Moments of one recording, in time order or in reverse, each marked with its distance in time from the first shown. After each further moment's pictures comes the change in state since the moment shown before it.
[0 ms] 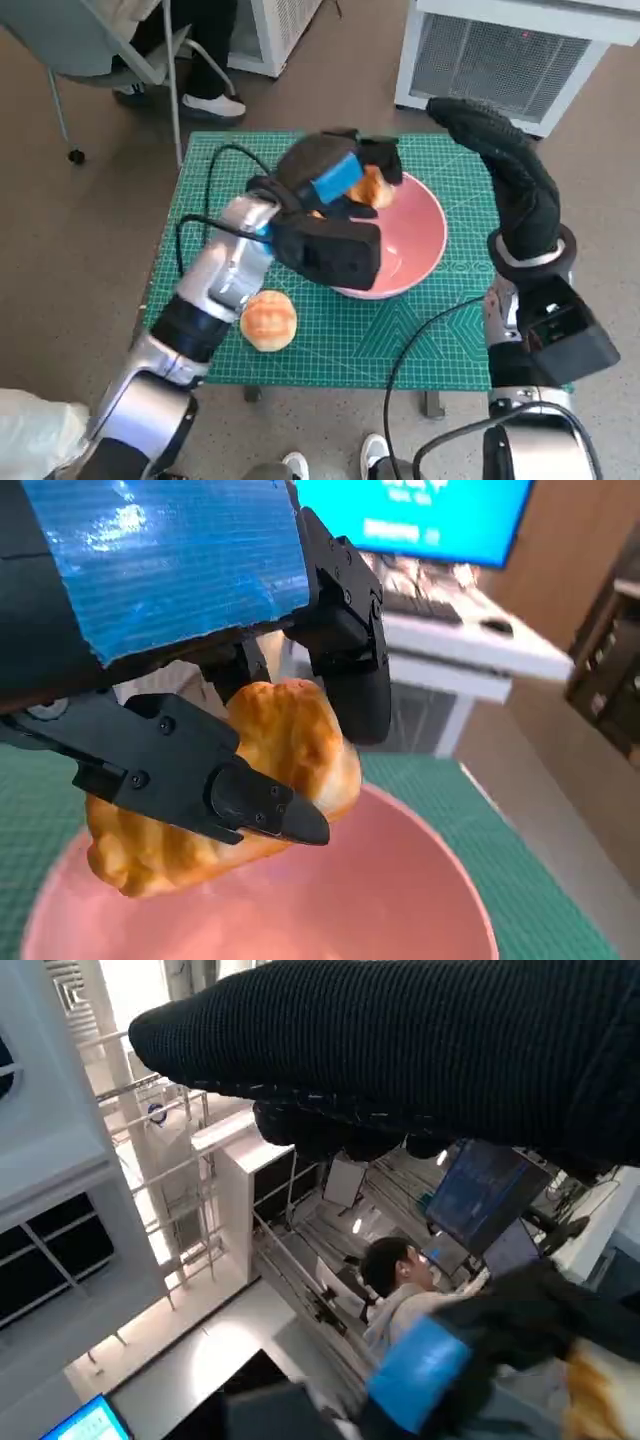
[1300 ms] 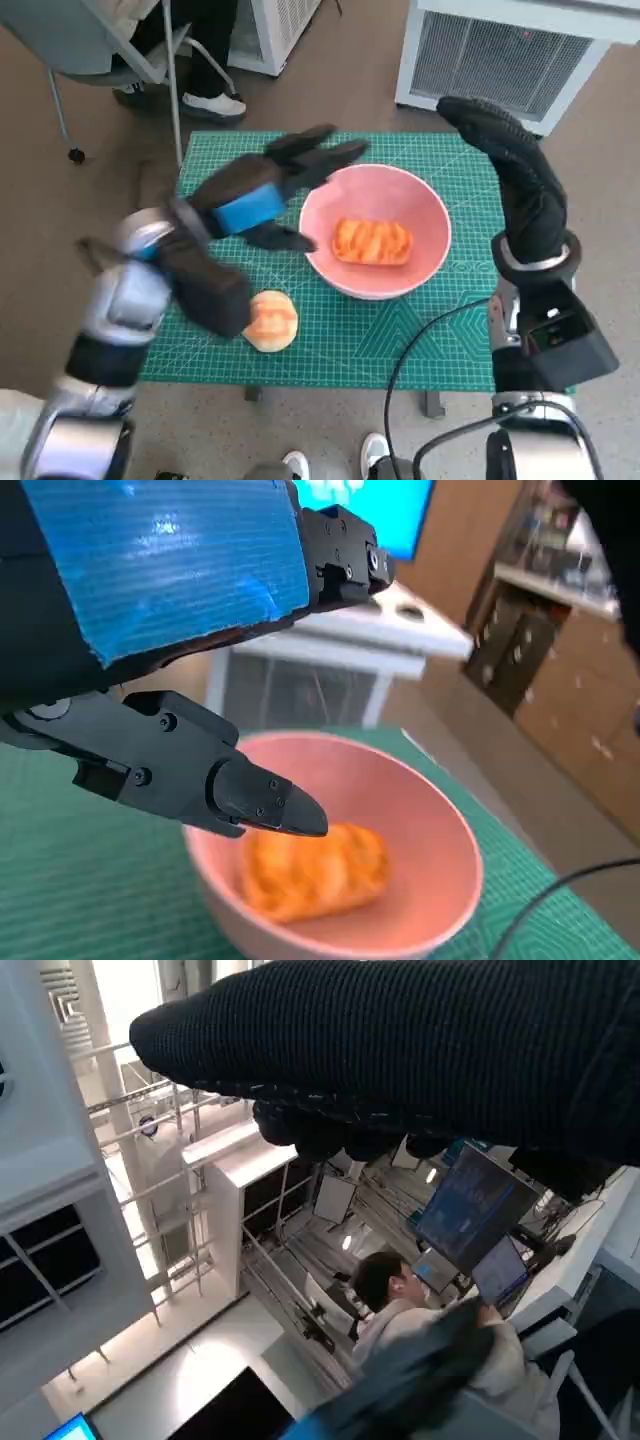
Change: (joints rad) left arm 0.339 0.343 0.292 -0.514 -0.259 -0.260 -0.320; right arm 0.017 -0.007 0.003 -0.020 -0.025 -0.001 -0.065
